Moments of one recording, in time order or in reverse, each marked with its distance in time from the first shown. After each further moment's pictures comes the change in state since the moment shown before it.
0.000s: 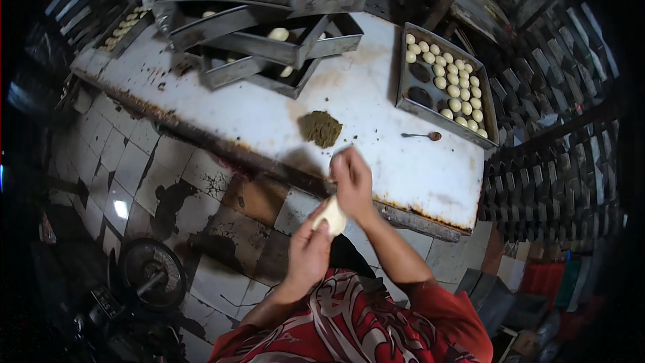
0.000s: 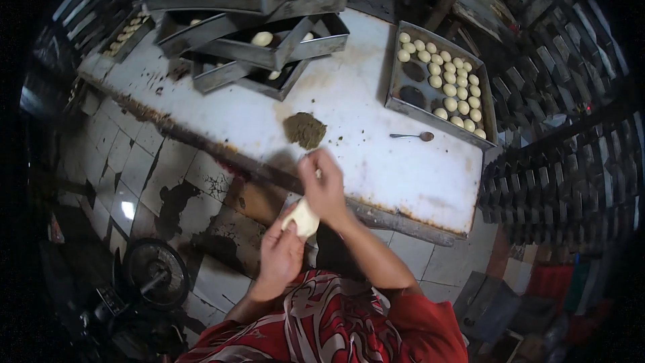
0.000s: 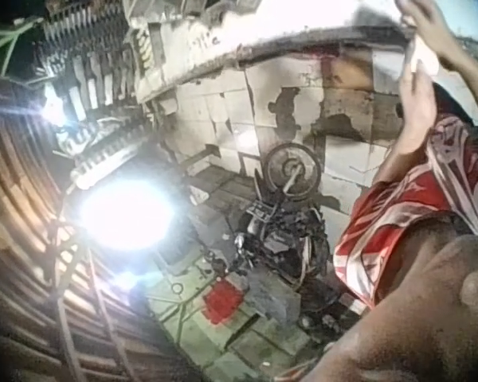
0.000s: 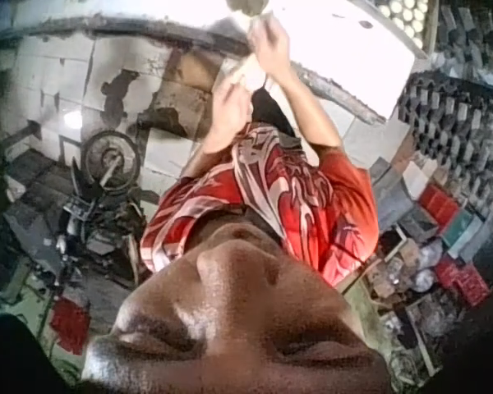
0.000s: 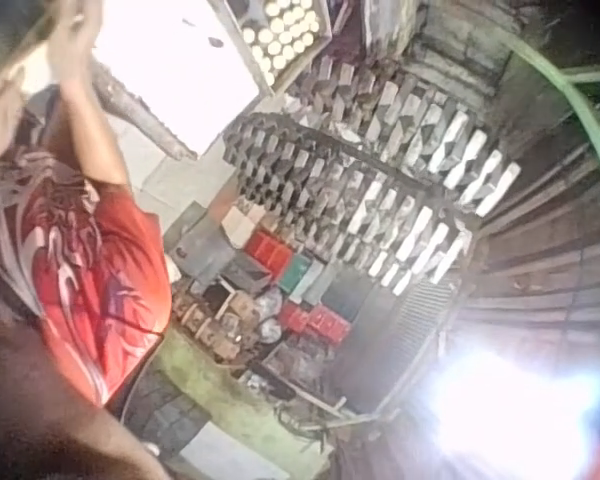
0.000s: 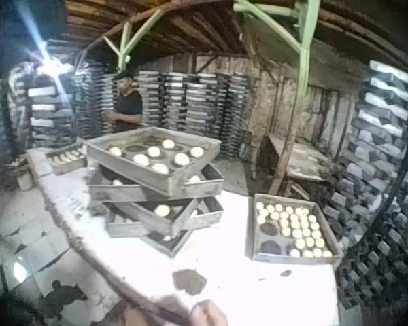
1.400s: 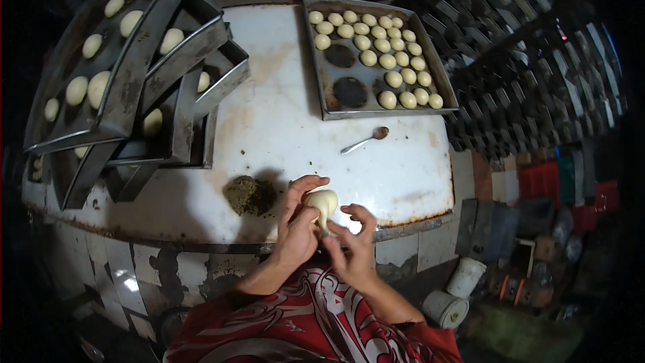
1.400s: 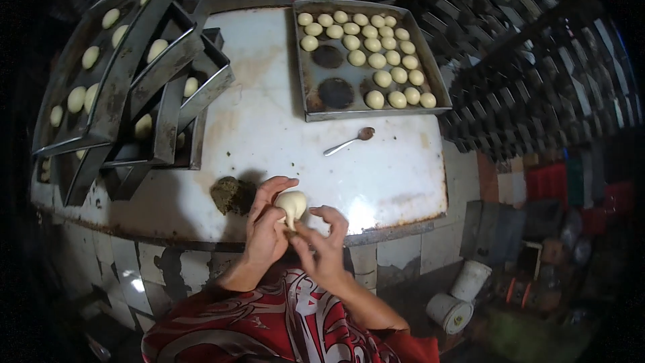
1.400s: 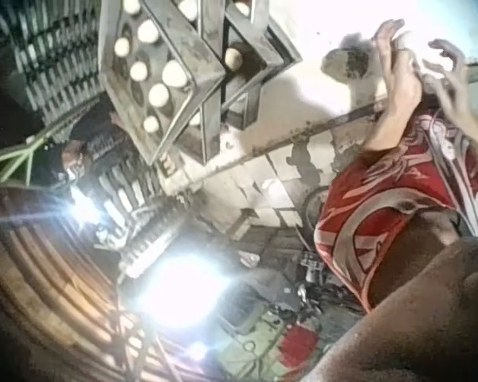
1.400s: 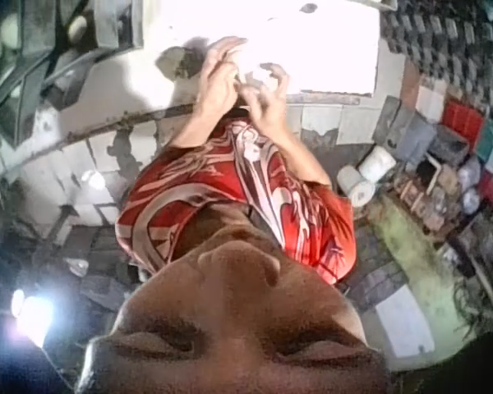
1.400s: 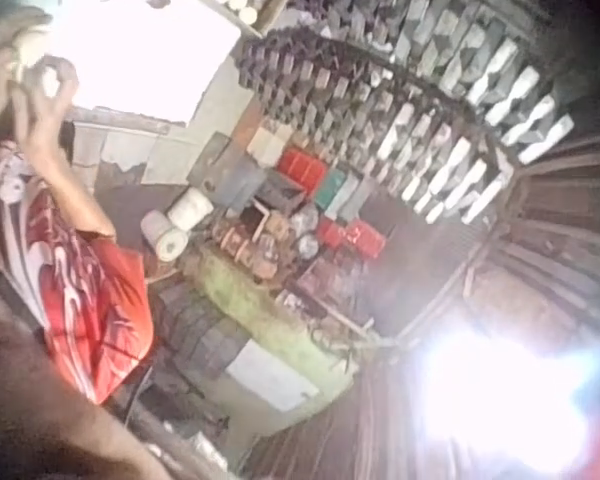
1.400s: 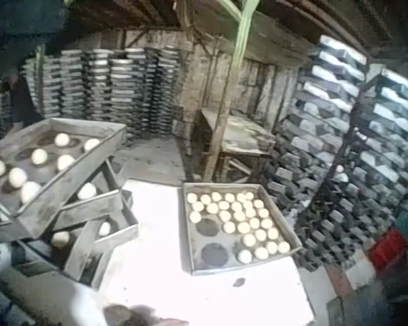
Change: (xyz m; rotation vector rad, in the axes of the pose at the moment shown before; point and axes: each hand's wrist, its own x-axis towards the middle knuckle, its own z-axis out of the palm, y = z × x) left_hand 0.179 -0.017 0.095 0.121 -0.434 -0.416; right_hand -0.013 -0.015 -0.075 -0.688 0.354 0.014
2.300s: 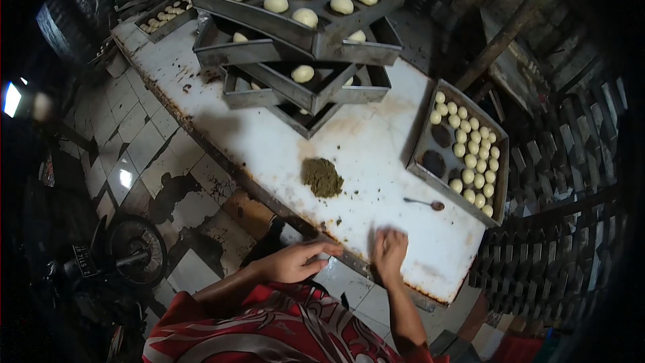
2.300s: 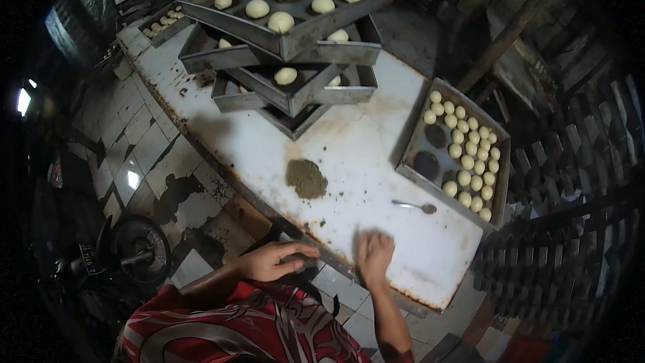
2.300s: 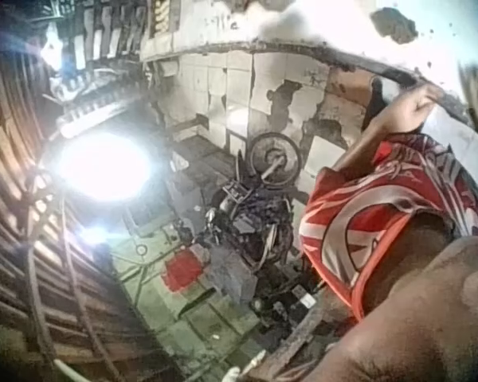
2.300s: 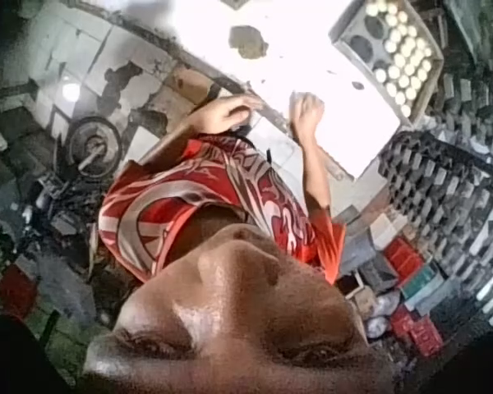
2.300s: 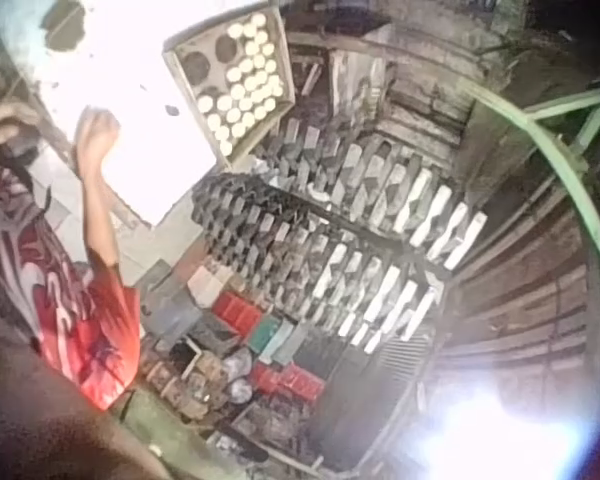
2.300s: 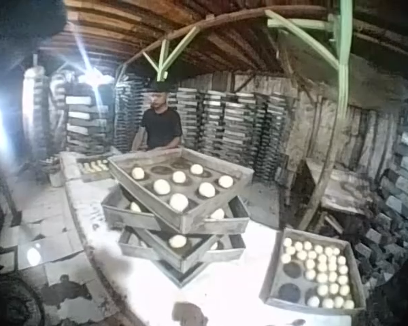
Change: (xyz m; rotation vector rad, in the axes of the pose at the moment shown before) left_hand -0.141 0.002 -0.042 0.953 -0.120 0.062; right_hand 0.016 0.124 0.015 -0.238 -0.266 -0.392
